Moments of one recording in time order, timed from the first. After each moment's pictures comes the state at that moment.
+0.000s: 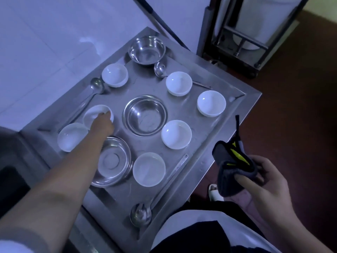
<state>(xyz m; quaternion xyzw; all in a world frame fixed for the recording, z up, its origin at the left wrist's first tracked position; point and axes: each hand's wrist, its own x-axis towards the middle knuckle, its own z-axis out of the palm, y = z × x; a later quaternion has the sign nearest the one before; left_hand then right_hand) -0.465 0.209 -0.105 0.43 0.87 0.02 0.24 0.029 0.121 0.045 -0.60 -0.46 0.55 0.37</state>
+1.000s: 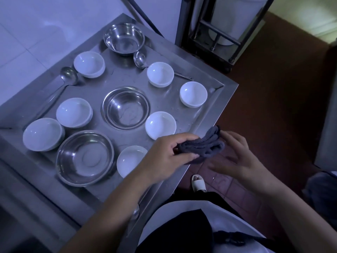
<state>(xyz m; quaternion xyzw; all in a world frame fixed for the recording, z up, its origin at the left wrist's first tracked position) -0.209 0.119 0.043 0.52 0.49 0.40 0.57 0.015 0.138 0.070 -0.58 -0.57 0.55 0.20</state>
